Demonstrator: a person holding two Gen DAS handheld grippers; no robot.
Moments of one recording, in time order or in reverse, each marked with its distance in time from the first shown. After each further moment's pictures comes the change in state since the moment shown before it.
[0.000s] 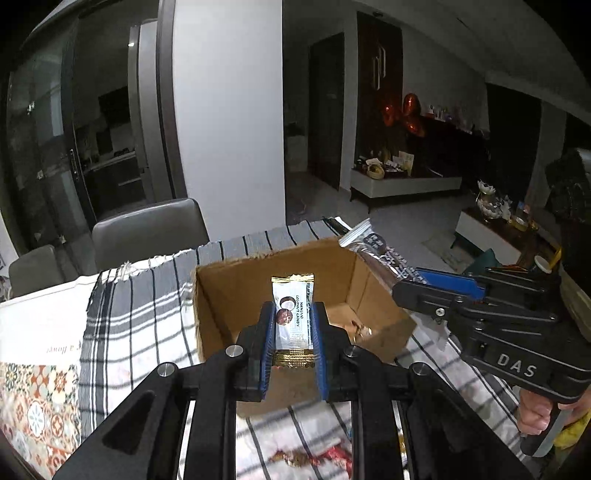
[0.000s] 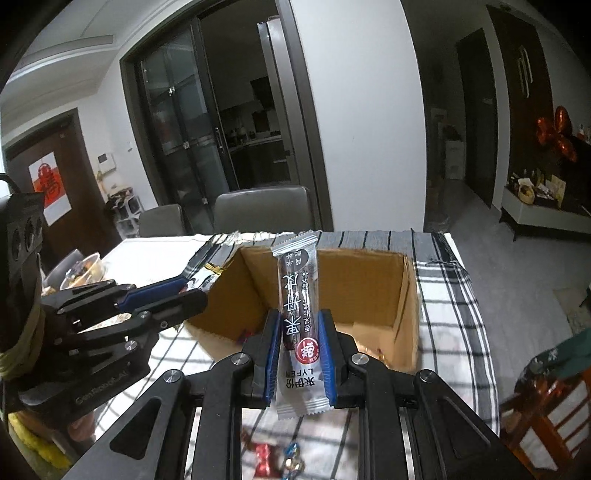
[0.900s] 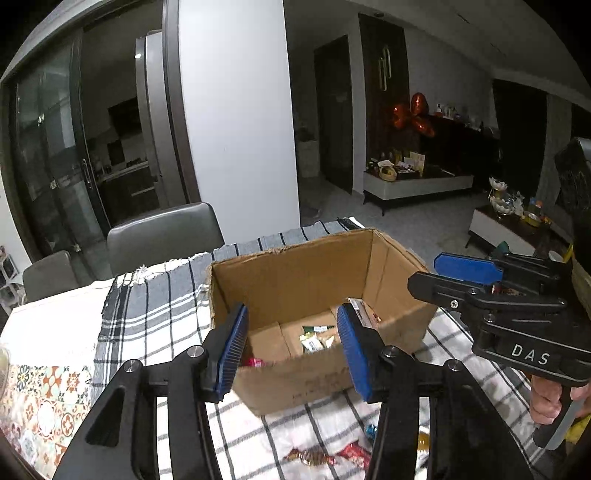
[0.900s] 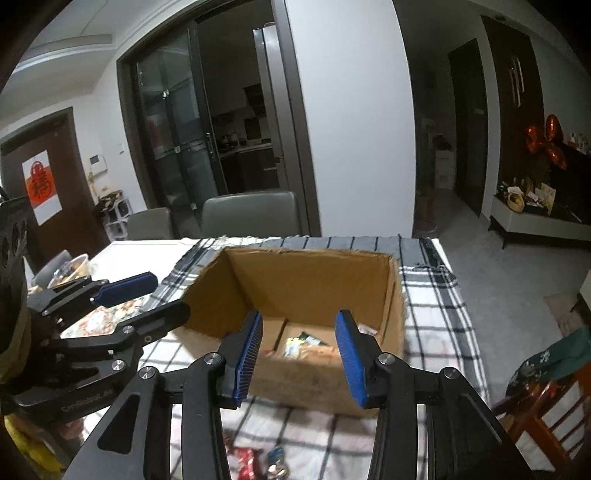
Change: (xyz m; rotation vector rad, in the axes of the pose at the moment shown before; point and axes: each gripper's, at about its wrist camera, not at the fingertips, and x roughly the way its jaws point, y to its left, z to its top) left arm -0.013 -0.003 -0.023 0.030 -0.034 0.073; right arm -0.008 0.000 -0.013 -0.015 -0.043 -0.043
